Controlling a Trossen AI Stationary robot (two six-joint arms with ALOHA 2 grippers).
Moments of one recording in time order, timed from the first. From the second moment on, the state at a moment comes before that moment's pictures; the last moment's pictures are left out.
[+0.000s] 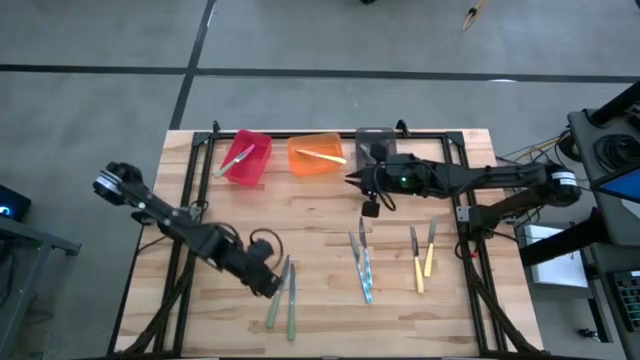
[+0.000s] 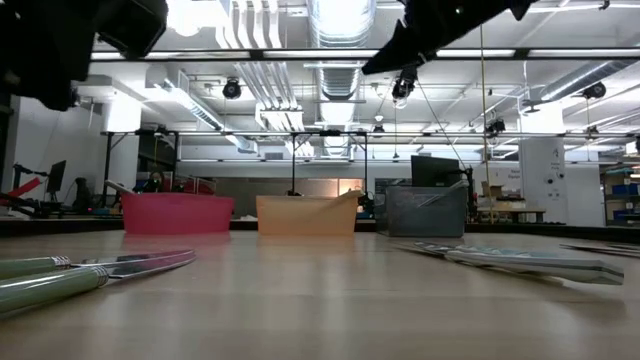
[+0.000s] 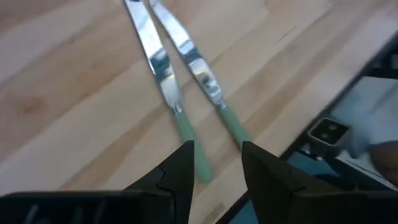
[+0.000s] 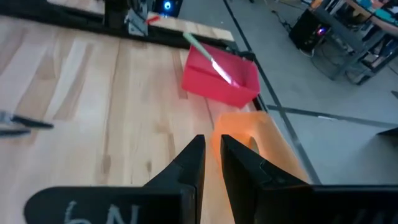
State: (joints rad) left arm -0.54 1.42 0.98 -0.61 -0.01 -1.54; right arm -0.12 1.27 0.96 -0.09 0.16 -0.27
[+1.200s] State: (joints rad) left arm -0.66 1.80 1.29 -0.97 -0.18 -1.59; right arm -0.12 1.24 0.93 -0.17 0.15 -0.15
